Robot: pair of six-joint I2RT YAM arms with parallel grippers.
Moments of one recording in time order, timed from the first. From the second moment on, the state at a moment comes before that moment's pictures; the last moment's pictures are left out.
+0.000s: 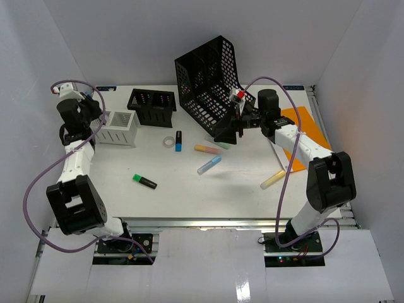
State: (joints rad) left arm 0.33 1.44 1.06 0.24 0.17 -0.31; right arm 0.36 1.65 1.21 0.04 -1.19 -0.11
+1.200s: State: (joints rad) left arm 0.36 1.51 0.99 0.36 0.11 -0.32; right arm 0.43 1.82 1.34 -0.41 -0.73 -0.61
